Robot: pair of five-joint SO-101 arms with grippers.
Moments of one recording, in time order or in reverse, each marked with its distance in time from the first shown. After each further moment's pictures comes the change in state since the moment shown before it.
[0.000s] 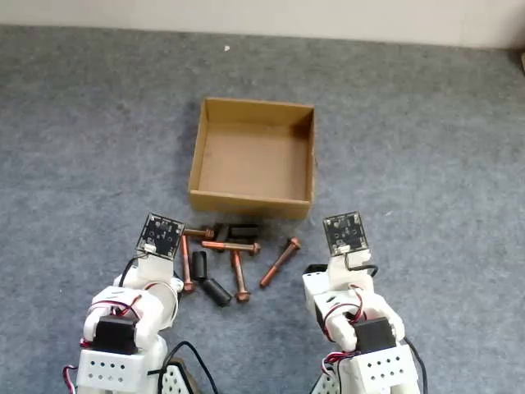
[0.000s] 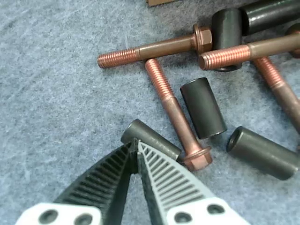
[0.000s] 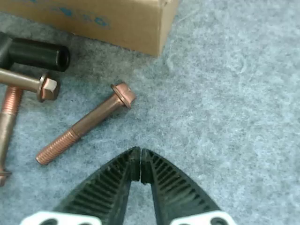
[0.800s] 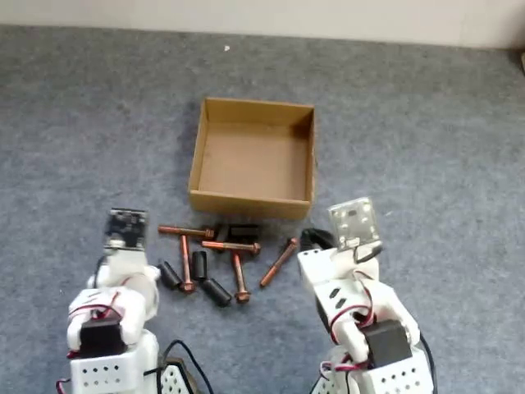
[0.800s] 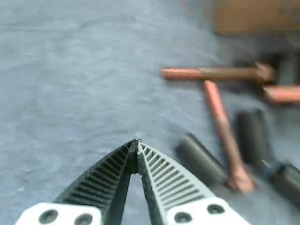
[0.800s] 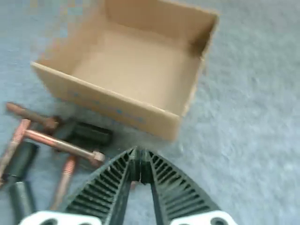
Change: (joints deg) left arm -16.4 0.0 -4.5 -2.9 0.0; right arm -6.2 0.1 -18.9 0.8 0.0
